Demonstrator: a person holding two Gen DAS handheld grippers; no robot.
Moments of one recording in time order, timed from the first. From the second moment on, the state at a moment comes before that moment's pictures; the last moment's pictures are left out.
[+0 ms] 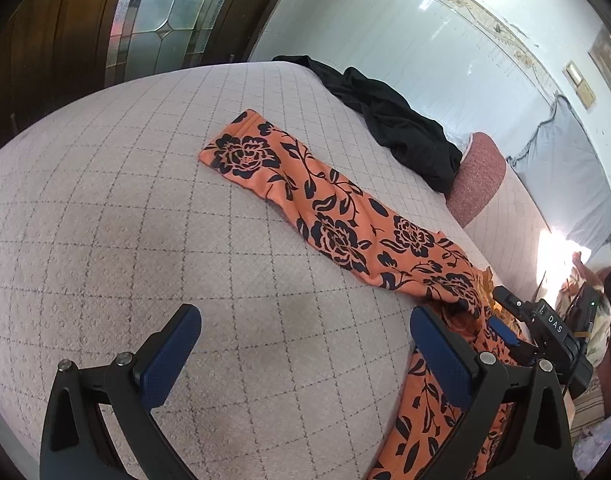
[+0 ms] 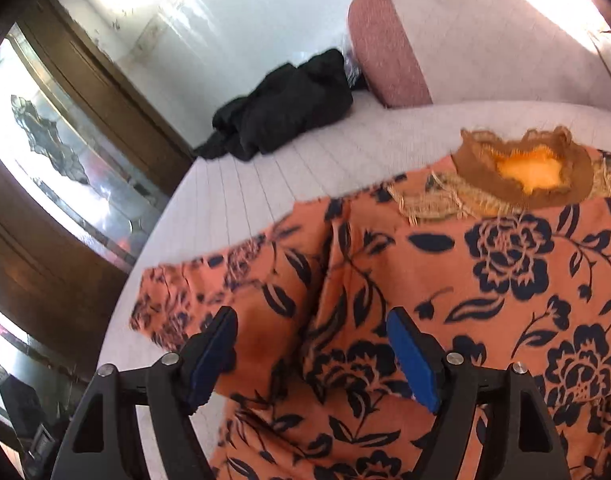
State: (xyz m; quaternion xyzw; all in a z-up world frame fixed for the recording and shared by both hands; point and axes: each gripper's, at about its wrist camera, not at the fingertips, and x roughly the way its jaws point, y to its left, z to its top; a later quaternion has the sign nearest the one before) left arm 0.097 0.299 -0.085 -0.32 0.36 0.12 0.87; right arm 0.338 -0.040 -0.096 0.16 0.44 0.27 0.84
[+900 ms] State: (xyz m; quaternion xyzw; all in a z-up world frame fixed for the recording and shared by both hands) left arm 0.199 0.416 -0.124 -0.51 0.33 0.12 0.79; right arm 0.186 -0.220 -0.118 0.26 0.43 0.27 0.82
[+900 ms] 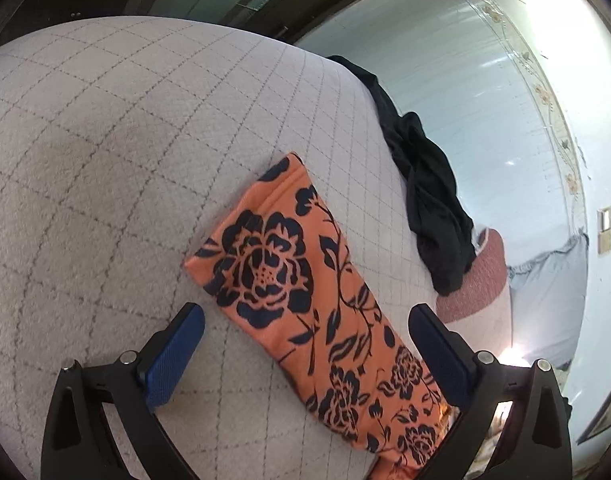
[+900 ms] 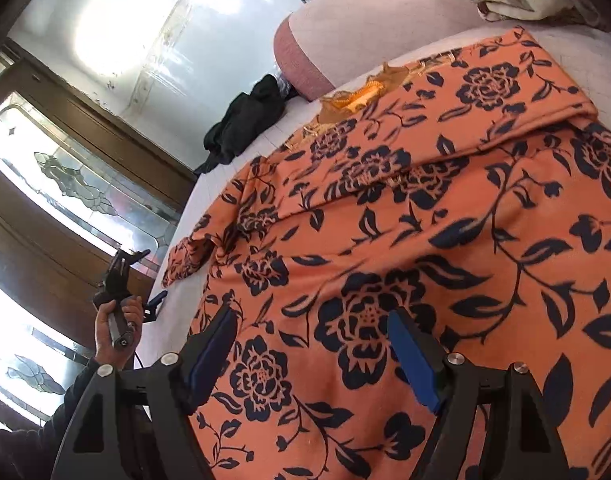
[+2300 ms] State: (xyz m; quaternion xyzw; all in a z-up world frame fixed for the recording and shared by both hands) left arm 0.281 -0.065 -0.011 -0.02 0.43 -0.15 0.89; right arm 0.173 -0.325 -0.101 0.40 0.33 0.21 0.83
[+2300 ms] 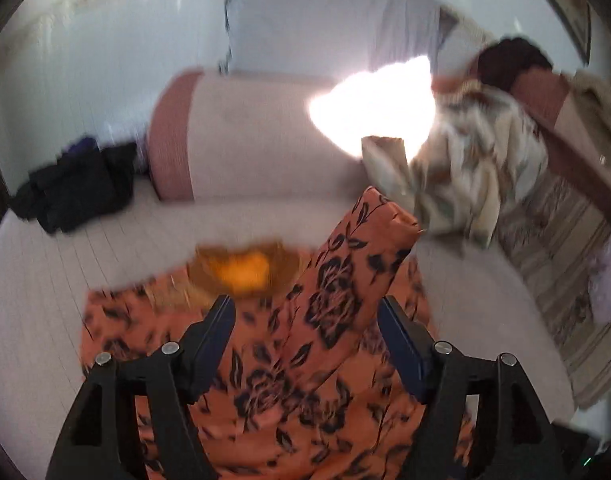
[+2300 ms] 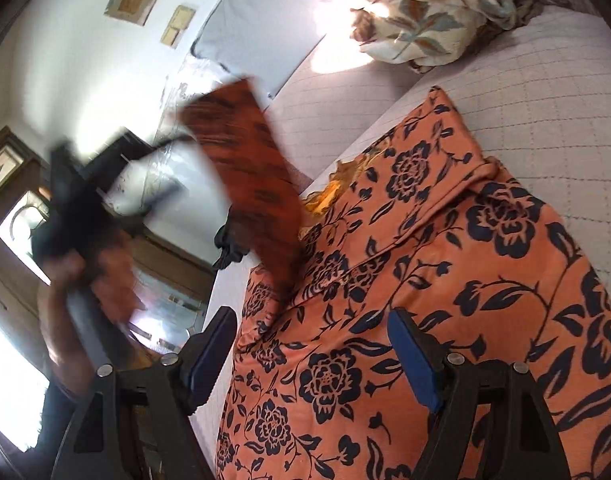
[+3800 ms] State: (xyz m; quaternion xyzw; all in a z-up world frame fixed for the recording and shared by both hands) left arm 0.224 0.163 -0.124 -0.18 0.44 0.07 0.88; right arm 0.359 -0.348 -0.129 0.44 0.43 0.05 0.78
